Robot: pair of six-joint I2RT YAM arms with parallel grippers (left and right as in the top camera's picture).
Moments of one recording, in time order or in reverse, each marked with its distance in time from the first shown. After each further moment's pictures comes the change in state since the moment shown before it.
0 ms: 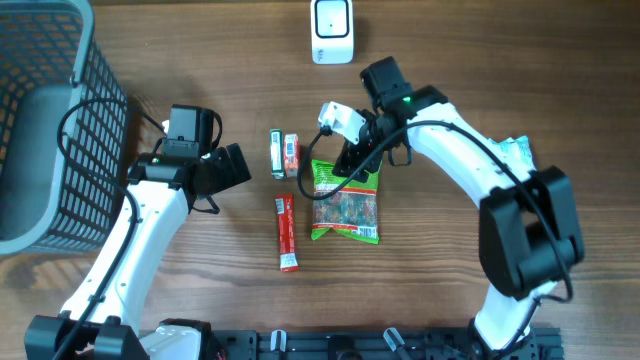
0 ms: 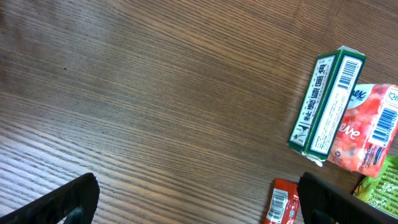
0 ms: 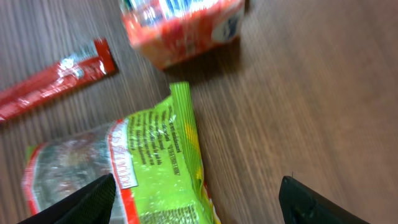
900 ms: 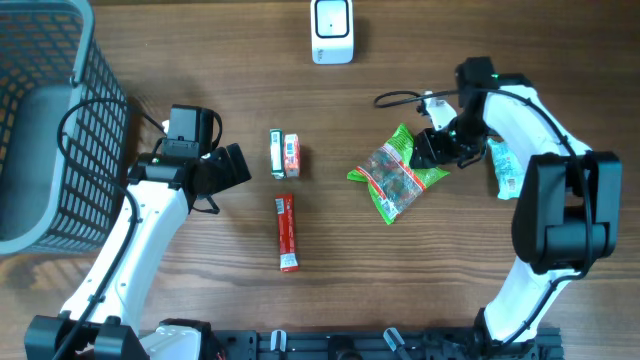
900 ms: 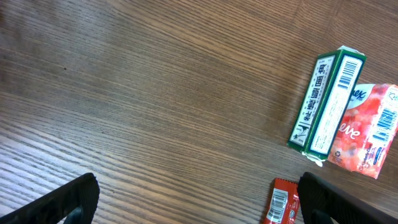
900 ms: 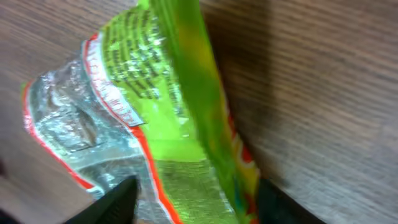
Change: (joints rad) left arm 0.000 0.000 0.000 0.000 0.000 0.000; right arm -0.379 0.051 -0.001 -0.280 0.077 0.475
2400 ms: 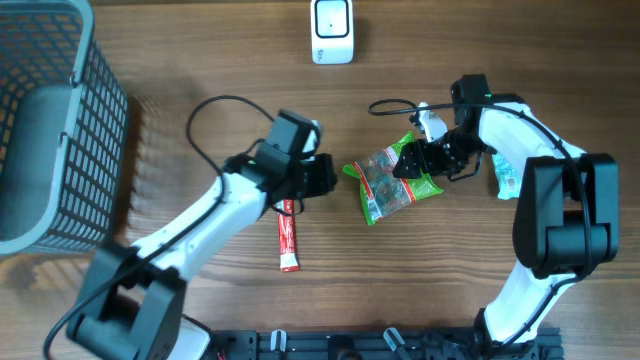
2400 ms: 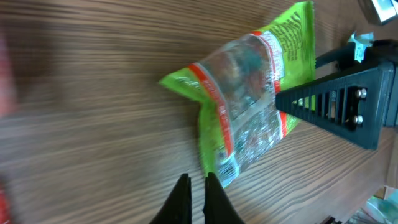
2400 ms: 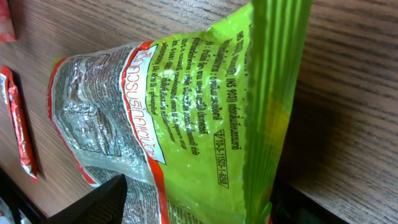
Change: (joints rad) left arm -0.410 0.225 0.002 0.416 0.446 -0.177; right arm 0.006 -0.024 -0.150 0.151 -0.163 0.032
